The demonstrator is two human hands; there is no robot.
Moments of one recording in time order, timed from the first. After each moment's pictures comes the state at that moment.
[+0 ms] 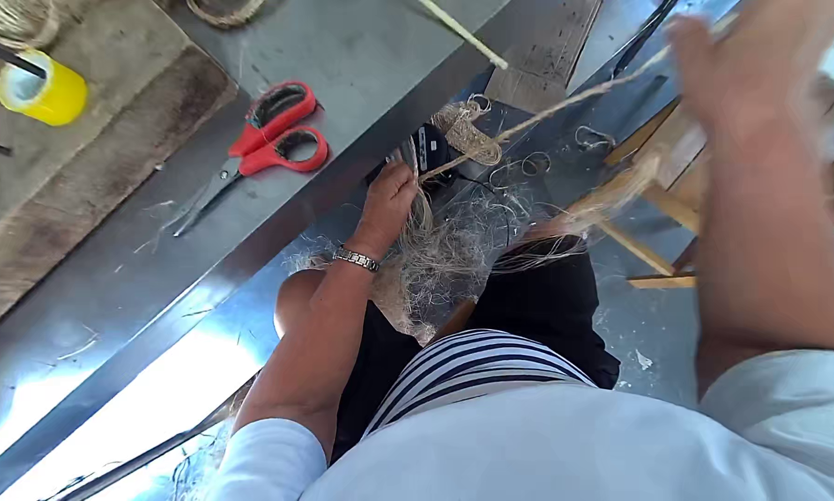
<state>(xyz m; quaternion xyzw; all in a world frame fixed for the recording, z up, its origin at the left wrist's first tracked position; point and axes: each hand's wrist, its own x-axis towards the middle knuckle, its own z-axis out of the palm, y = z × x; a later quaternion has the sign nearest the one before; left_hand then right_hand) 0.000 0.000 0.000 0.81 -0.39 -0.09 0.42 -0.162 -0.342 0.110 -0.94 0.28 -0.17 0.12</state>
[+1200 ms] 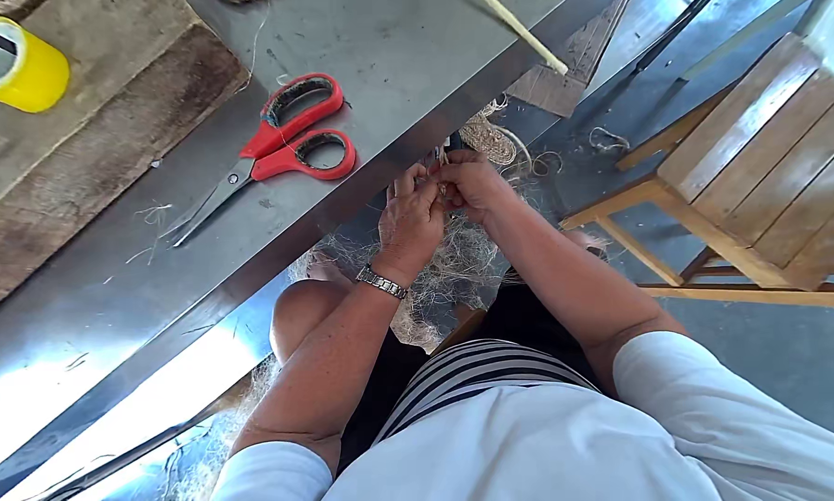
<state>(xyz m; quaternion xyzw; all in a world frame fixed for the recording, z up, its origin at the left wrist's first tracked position) -0.027 -0.005 0.004 0.89 -0.32 -0.04 0.32 -0.037 -0.145 0.003 -0.61 0.26 0.04 0.75</state>
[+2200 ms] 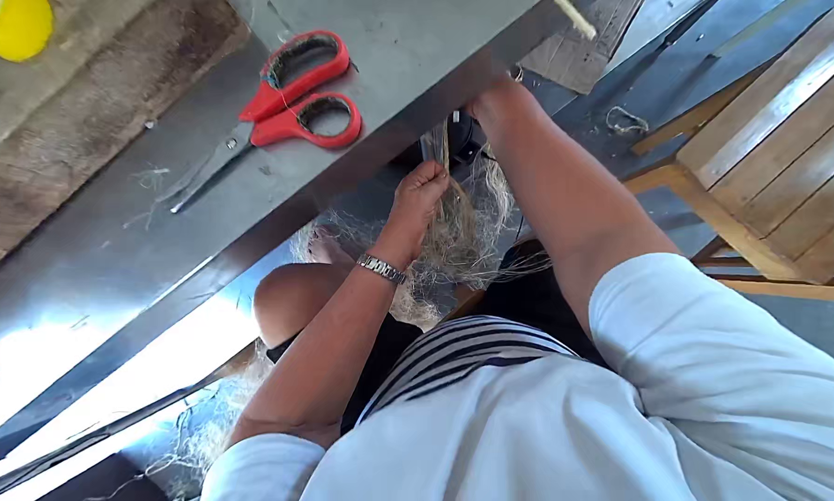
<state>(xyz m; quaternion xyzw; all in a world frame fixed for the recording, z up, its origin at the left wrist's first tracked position) -0.034 0.002 0.009 0.70 -0.15 -0.27 0.65 0.051 -0.190 -0.005 -0.65 0.20 -0.01 0.74</state>
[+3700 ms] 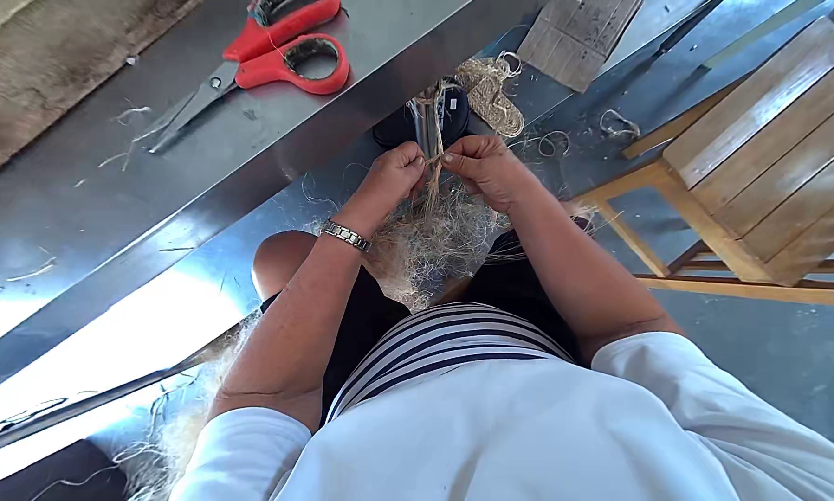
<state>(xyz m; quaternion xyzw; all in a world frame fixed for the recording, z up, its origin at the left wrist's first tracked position) -0.021 0.023 0.015 0.81 -0.23 -0.30 0.44 -0.087 -0.164 -0.021 -0.67 0.04 0.05 0.74</state>
